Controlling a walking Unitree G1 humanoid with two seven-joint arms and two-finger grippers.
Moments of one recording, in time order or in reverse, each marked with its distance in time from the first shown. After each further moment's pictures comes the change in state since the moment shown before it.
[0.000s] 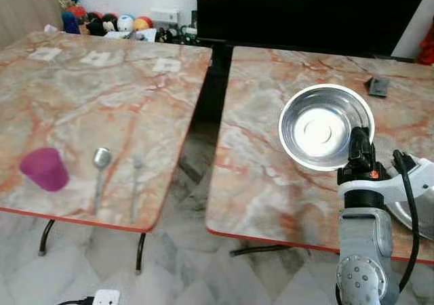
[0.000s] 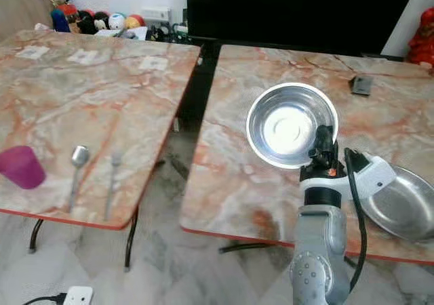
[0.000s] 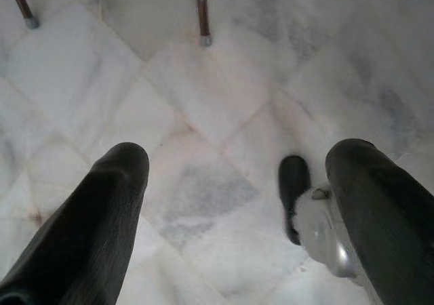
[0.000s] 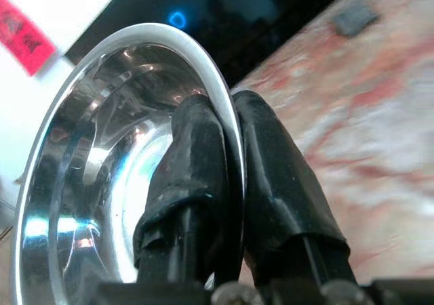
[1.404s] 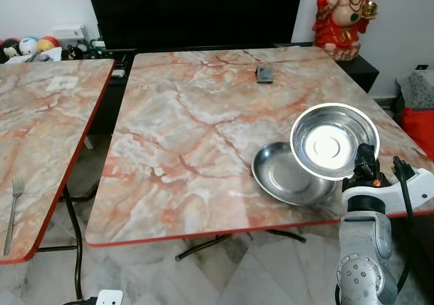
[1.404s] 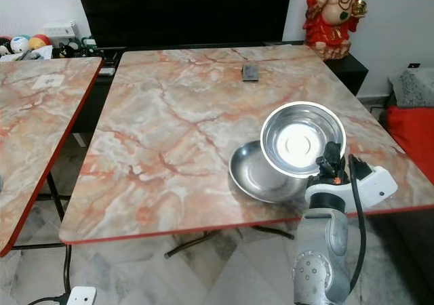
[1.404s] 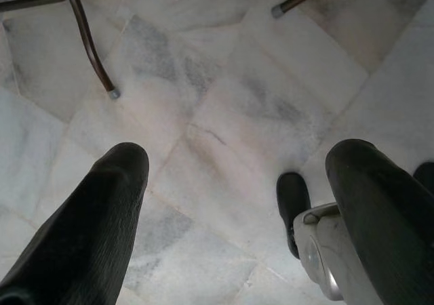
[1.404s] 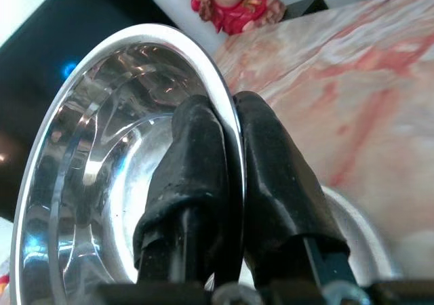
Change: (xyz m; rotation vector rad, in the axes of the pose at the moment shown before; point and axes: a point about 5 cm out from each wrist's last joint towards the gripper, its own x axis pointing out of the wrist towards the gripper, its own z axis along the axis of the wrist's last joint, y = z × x) left arm 0.000 -0.004 -0.002 -0.007 0.007 -0.014; right arm 0.002 -0.024 -0.008 -0.021 0.021 -0.159
